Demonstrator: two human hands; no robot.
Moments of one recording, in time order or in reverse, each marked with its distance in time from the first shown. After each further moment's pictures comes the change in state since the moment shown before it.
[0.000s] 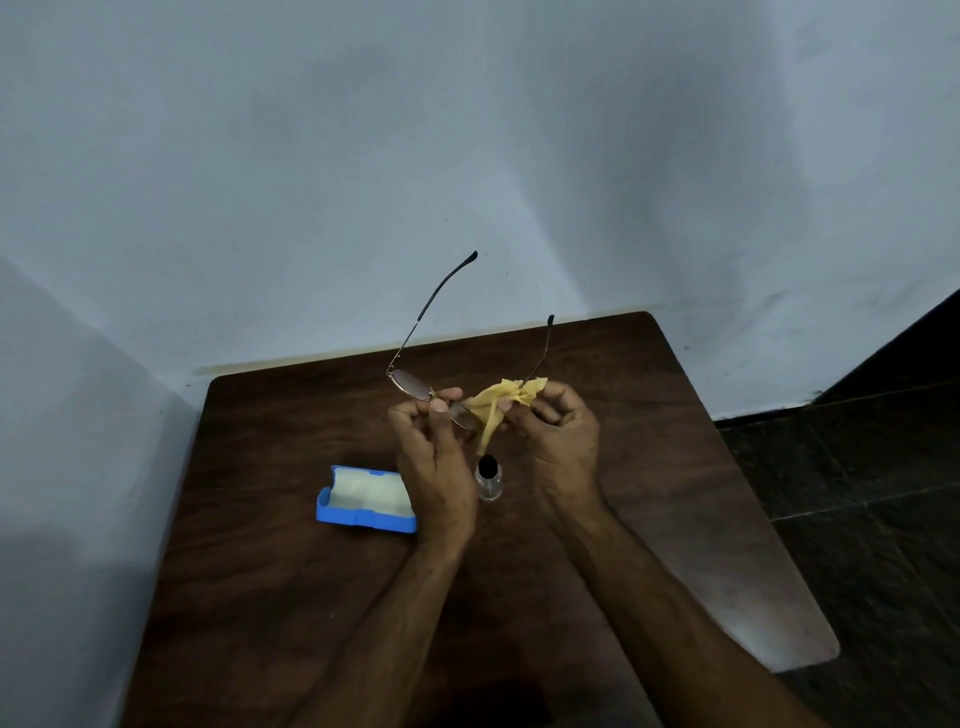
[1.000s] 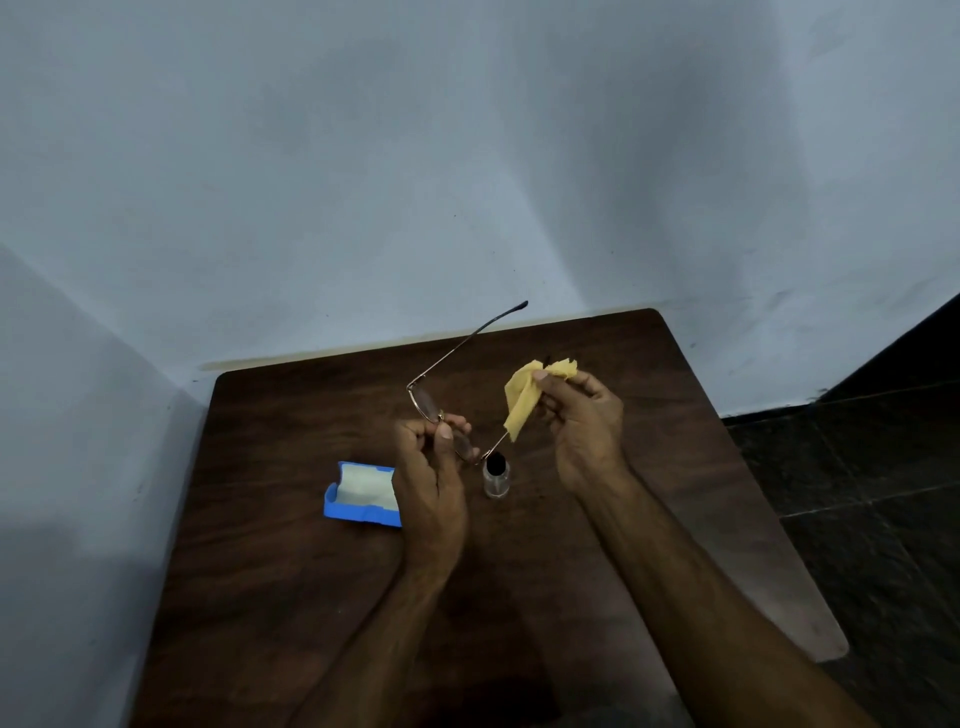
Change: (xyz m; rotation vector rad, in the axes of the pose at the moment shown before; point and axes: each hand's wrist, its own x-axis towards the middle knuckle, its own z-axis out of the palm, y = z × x) left_hand -0.005 -0.017 -0.033 0.143 -0.122 0.111; right_hand 0.032 -0.008 -0.007 0.077 0.156 0.195
